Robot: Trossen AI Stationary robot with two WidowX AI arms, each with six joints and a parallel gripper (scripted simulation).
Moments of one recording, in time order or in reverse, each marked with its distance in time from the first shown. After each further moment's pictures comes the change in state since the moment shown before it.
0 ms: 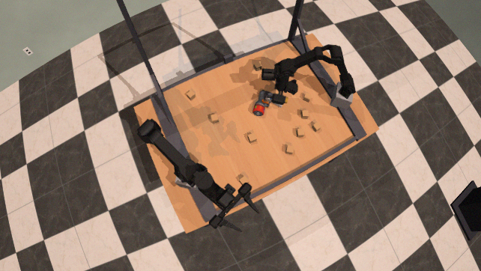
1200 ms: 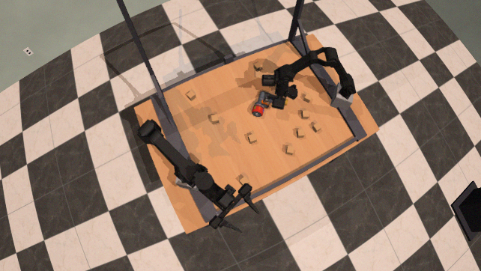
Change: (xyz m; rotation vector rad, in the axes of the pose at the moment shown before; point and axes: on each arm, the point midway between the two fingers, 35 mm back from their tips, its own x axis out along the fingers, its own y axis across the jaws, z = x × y) left arm 0.042 0.003 0.007 0.004 -0.021 0.003; right arm 0.000 0.000 0.000 0.000 0.000 0.000
